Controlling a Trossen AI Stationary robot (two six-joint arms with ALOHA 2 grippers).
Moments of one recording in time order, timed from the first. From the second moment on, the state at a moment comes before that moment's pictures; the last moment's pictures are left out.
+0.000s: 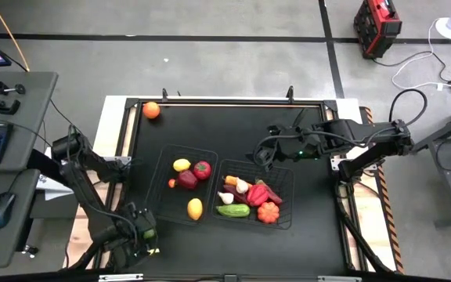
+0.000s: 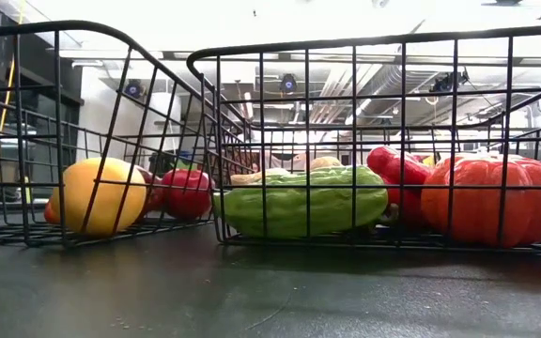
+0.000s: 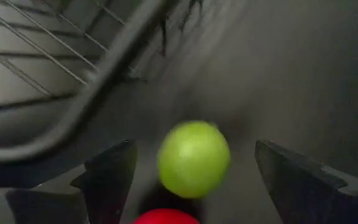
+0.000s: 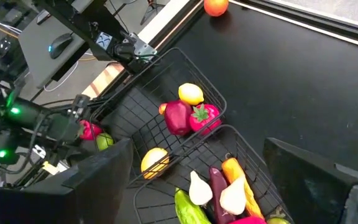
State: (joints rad) left arm -1.08 1.59 1.05 -1.02 -0.27 -1.54; right arm 0.21 1.45 1.70 -0.96 0.38 0.91
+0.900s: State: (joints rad) left arm -1.20 1.73 1.06 -0.99 -0.32 -1.16; right arm 0.21 1.45 1.70 -0.96 0.38 0.92
